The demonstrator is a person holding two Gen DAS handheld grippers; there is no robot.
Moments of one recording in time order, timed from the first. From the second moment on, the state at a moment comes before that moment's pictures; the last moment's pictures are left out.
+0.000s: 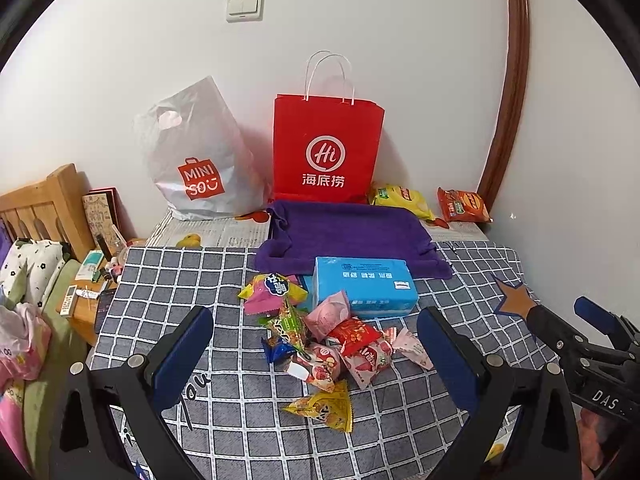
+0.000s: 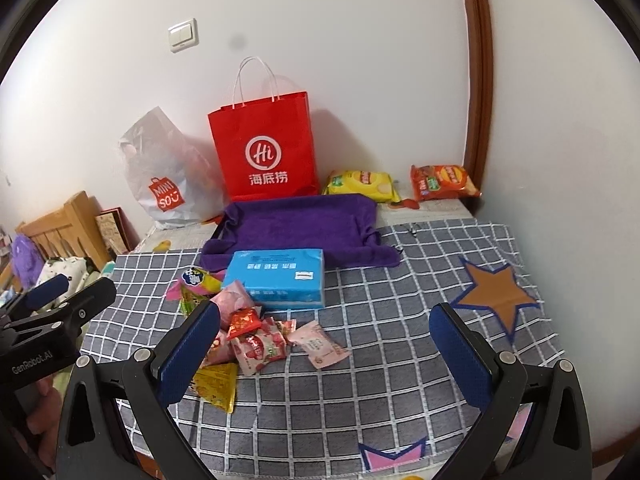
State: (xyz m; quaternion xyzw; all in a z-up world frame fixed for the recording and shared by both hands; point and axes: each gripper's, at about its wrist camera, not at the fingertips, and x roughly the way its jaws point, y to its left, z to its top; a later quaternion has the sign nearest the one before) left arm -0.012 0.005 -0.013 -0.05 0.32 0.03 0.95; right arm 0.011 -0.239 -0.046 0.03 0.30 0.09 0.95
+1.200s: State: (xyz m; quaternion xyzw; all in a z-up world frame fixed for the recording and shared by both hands) left arm 0.087 0.065 -0.101 -0.09 0.42 0.06 0.90; right arm 0.123 -0.211 -0.165 -0.01 0.42 0.09 0.90
